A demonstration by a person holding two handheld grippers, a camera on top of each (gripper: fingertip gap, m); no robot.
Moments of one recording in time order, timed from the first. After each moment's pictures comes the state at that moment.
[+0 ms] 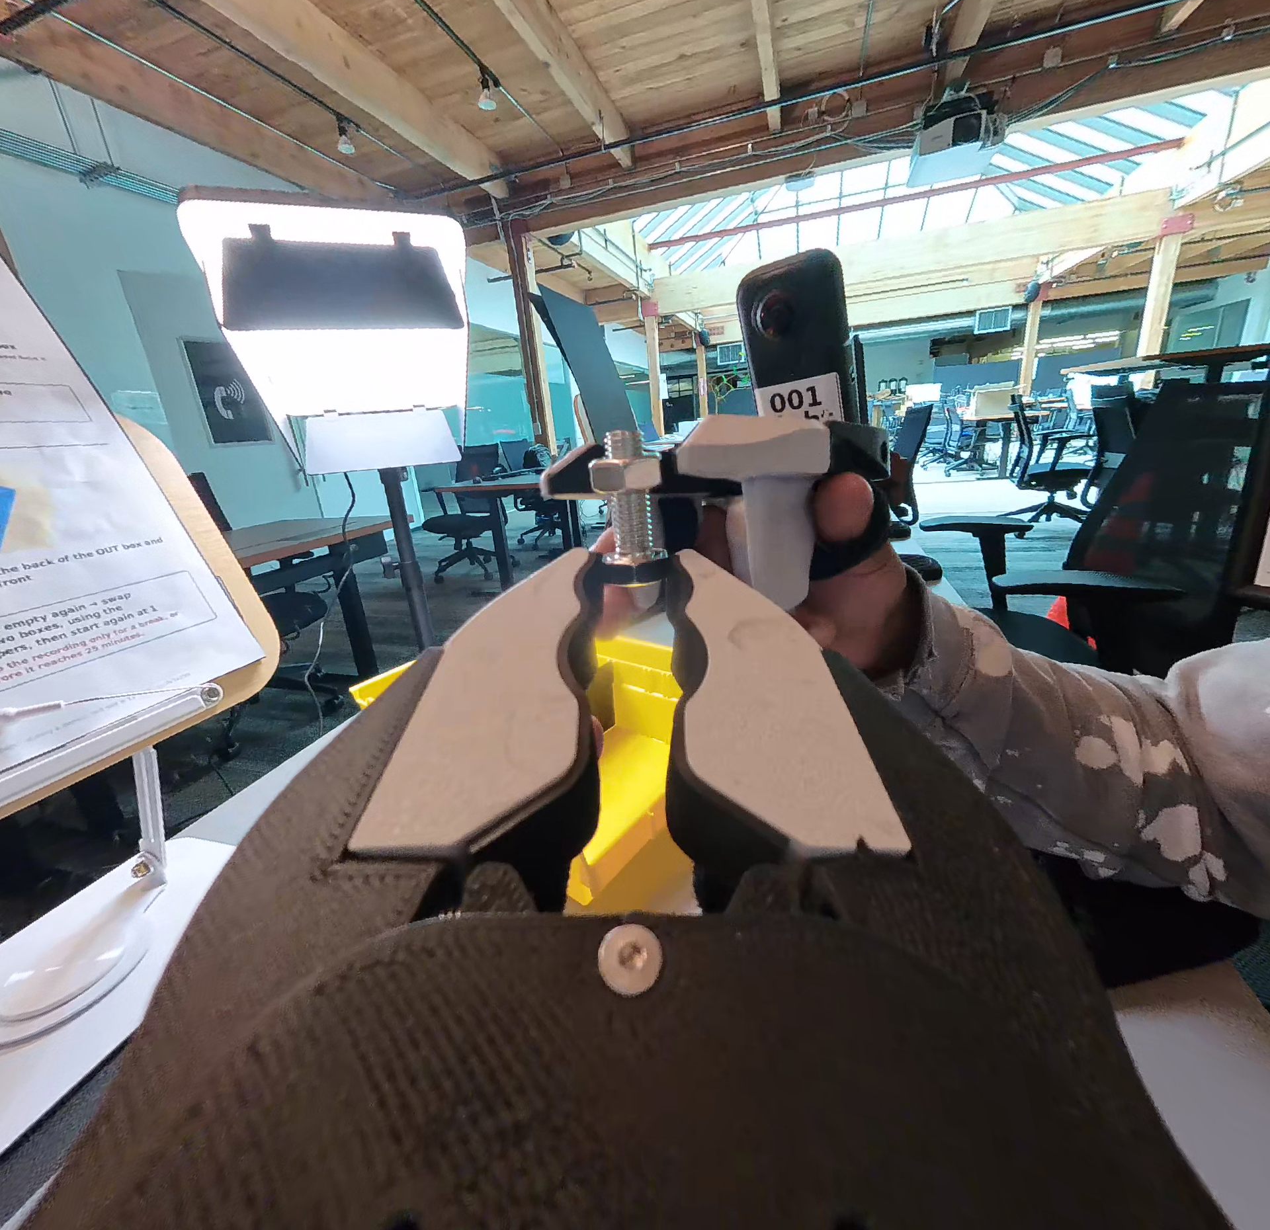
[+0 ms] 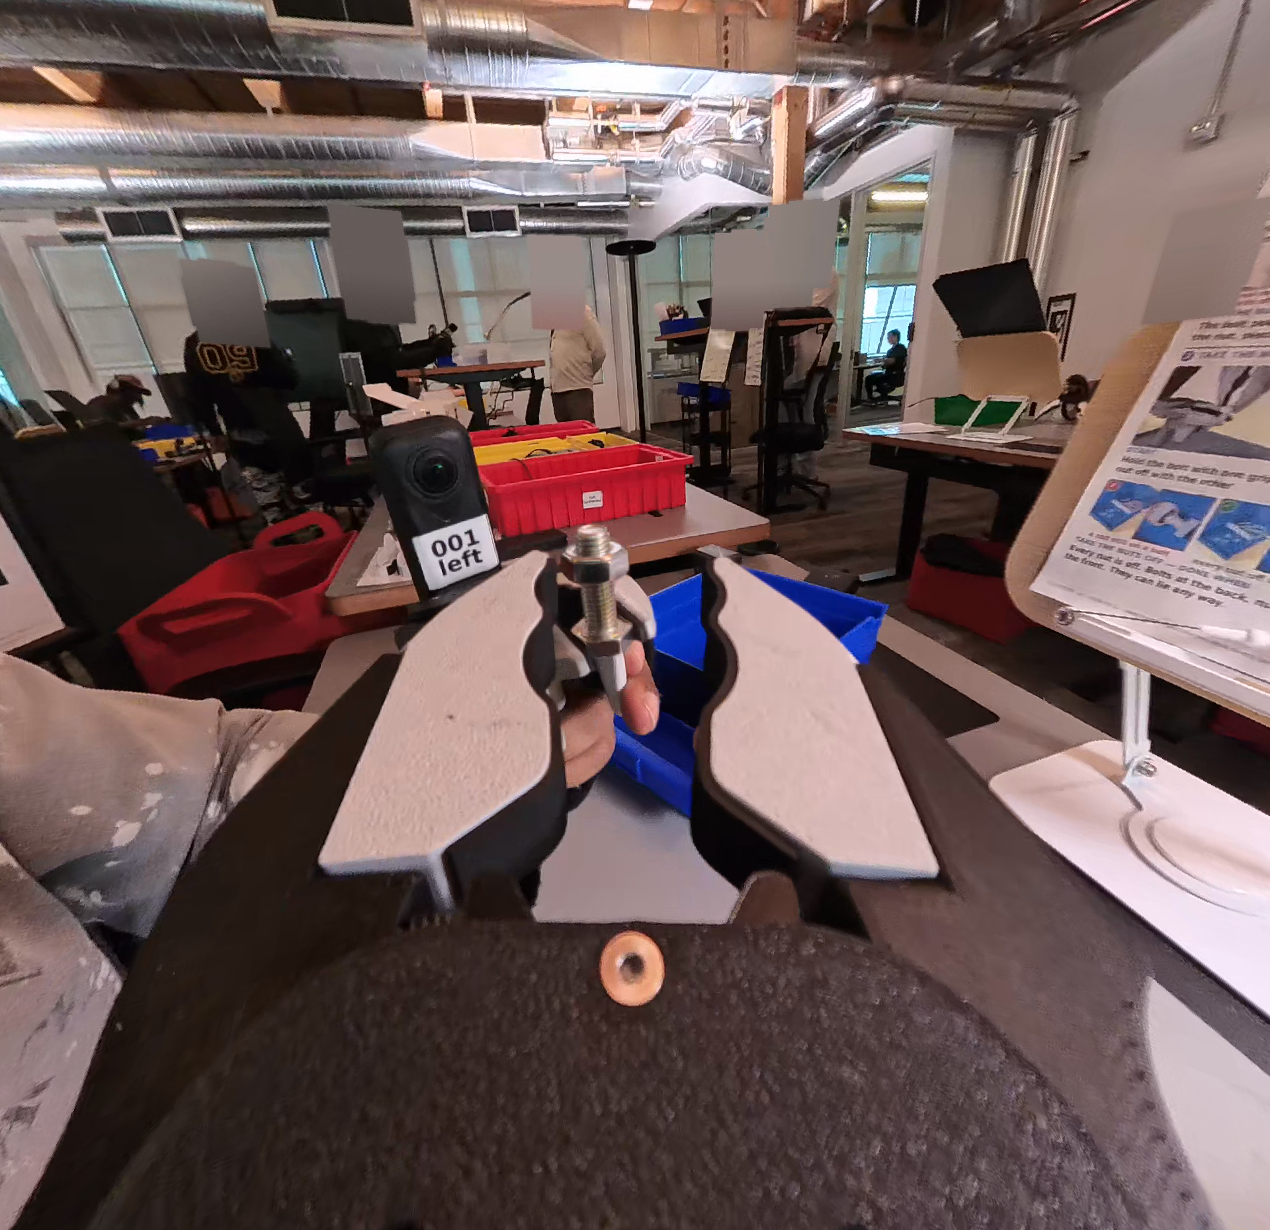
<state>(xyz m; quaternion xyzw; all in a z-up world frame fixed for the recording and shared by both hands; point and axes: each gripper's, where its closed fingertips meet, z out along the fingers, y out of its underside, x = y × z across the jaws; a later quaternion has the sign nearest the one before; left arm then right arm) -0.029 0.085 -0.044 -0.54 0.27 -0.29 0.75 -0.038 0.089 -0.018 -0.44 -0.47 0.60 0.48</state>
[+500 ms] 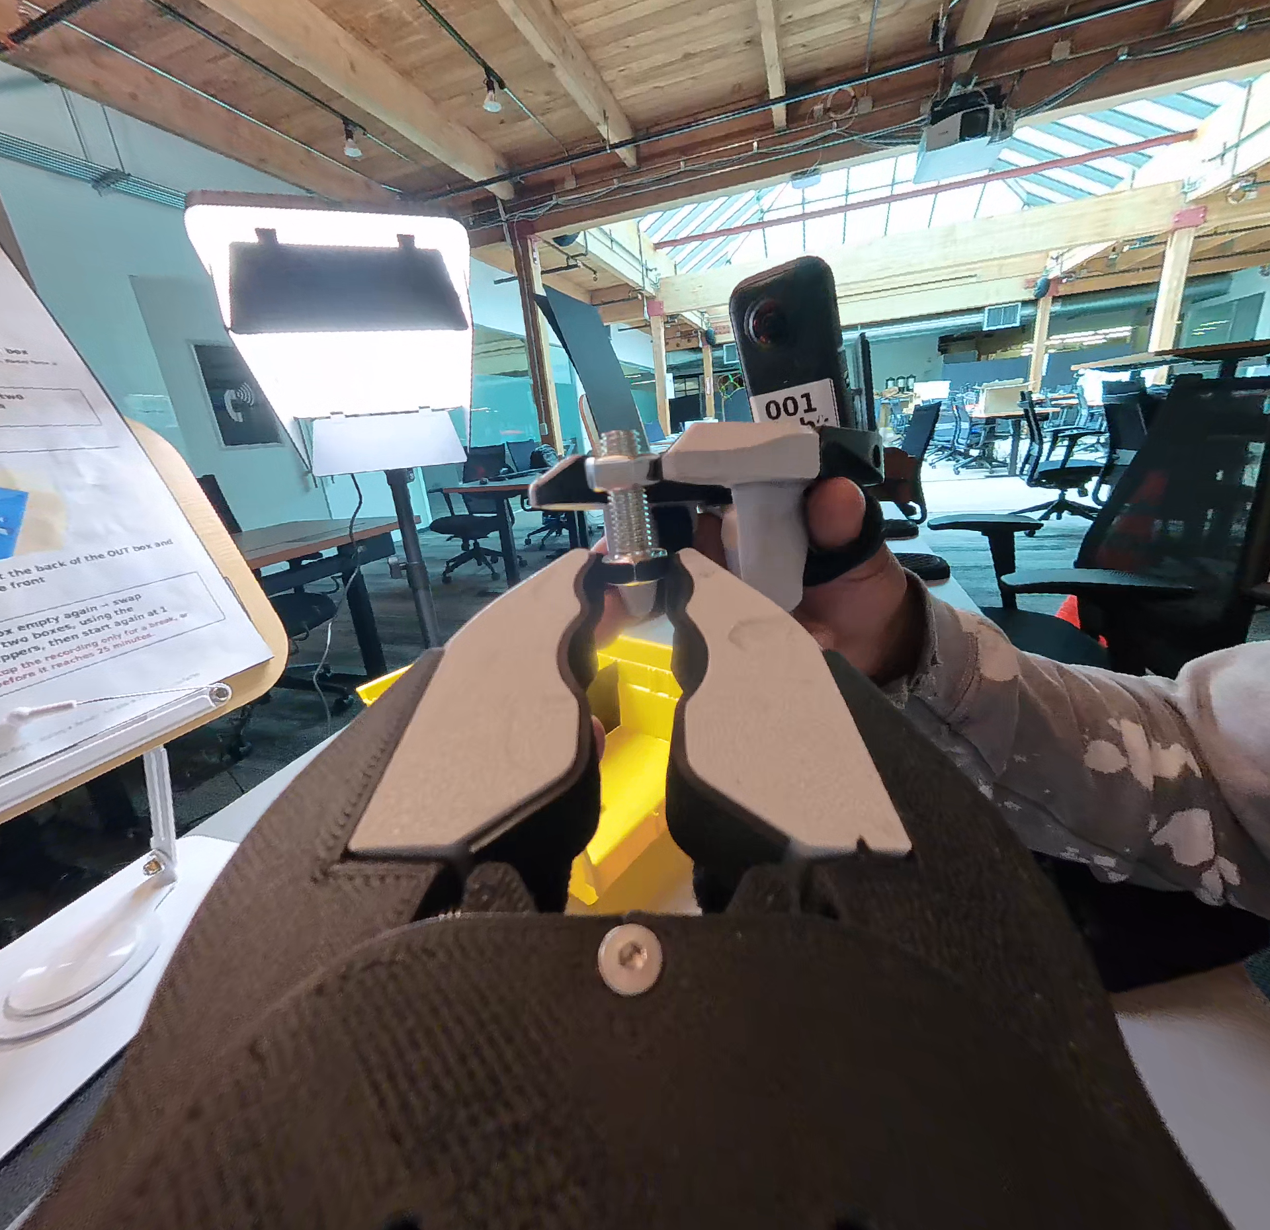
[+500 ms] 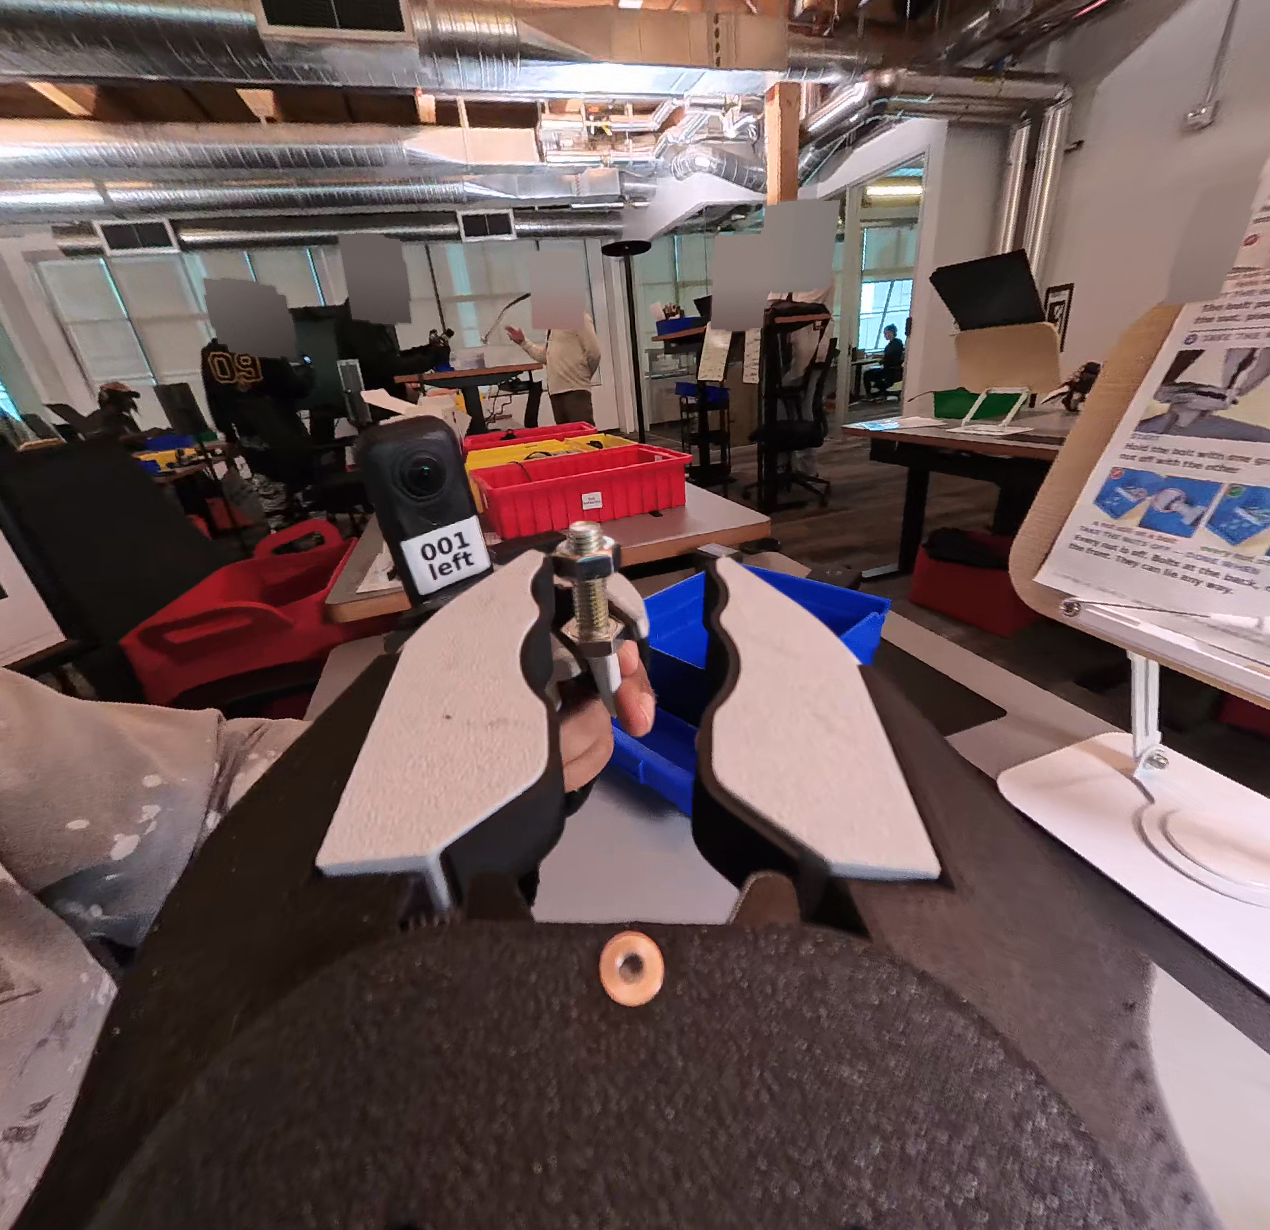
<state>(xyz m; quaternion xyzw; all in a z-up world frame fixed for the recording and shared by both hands) -0.029 0.085 -0.044 -0.54 0.26 -0.28 0.75 -0.042 0.090 -0.021 -0.45 -0.46 0.60 0.47</state>
